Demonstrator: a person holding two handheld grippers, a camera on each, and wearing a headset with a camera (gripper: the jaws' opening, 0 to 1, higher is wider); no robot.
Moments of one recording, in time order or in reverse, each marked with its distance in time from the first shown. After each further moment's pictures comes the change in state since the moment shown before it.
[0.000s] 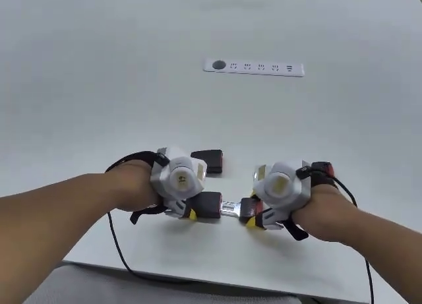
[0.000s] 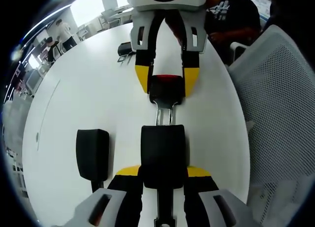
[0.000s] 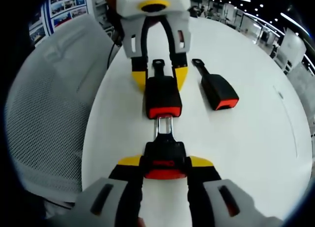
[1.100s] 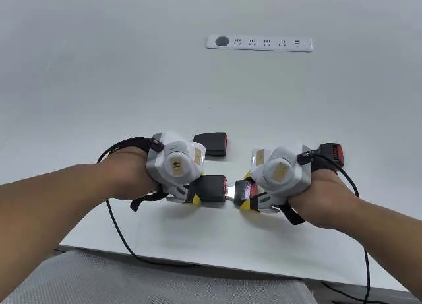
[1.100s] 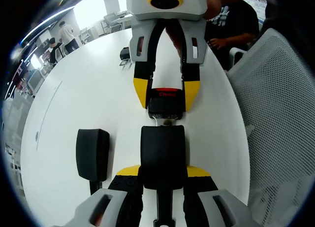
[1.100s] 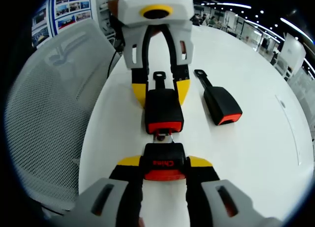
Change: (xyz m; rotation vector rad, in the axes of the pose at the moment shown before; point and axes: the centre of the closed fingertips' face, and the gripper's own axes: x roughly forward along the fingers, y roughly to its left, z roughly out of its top) left arm 0.000 0.001 0.000 -0.013 -0.067 0.001; right arm 0.010 -0.002 0.018 -0.014 -0.089 0.005
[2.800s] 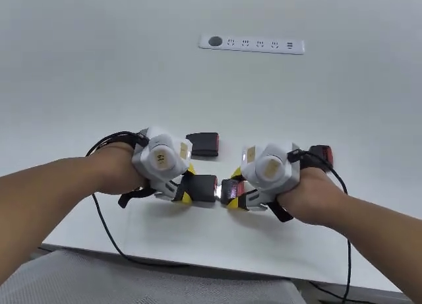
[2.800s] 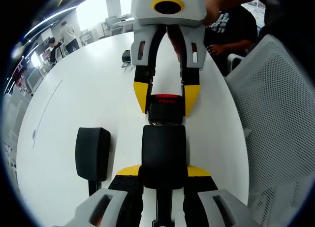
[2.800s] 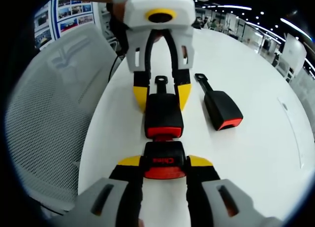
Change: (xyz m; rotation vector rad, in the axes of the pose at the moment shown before) left arm 0.000 0.002 0.002 -0.021 -0.041 -0.037; right arm 0.002 0.000 0.007 0.001 -0.037 0.018
